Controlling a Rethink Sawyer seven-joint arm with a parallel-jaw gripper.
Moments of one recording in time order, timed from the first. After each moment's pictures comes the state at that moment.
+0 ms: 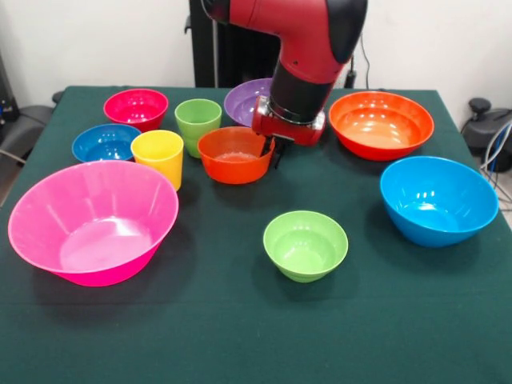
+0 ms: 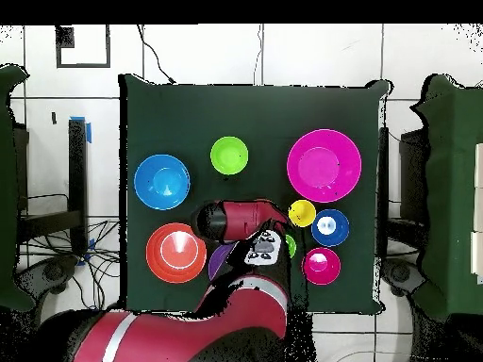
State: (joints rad) arm -0.01 -0.39 -0.22 1.63 -0.11 0.38 1.87
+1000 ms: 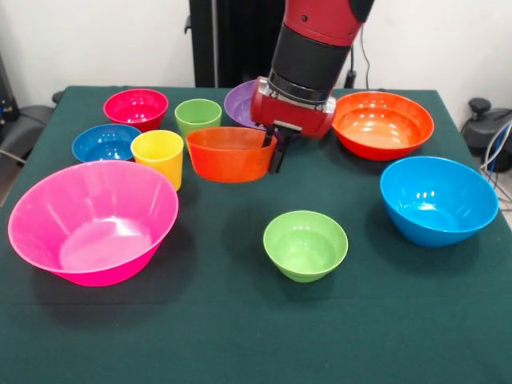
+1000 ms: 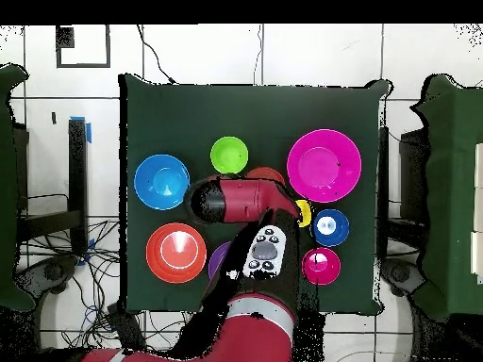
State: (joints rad) arm -0.01 -0.50 -0.22 1.55 -0.14 0.38 1.87
